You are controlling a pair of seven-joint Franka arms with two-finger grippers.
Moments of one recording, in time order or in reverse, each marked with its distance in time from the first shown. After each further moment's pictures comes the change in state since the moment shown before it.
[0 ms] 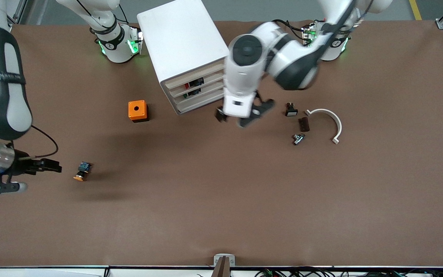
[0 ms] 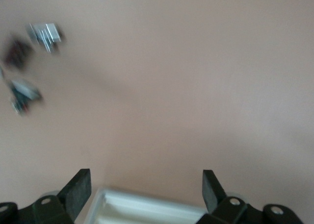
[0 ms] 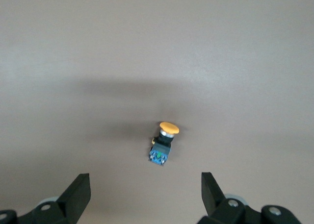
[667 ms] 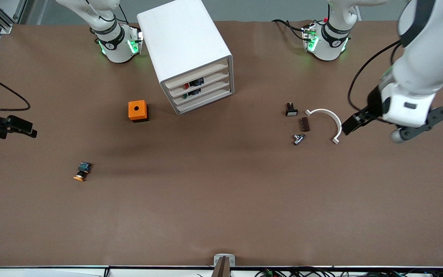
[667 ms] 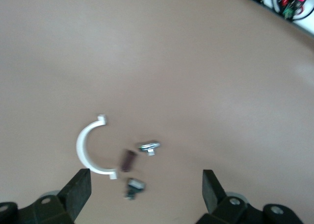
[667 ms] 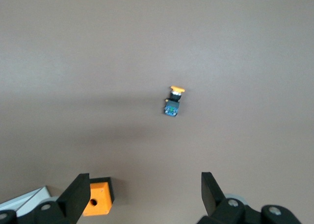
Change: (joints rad) left arm 0.424 -0.239 0.001 0.001 0.007 -0.241 0.630; right arm 0.026 -0.277 0.009 -0.016 -0.002 -0.252 0.137
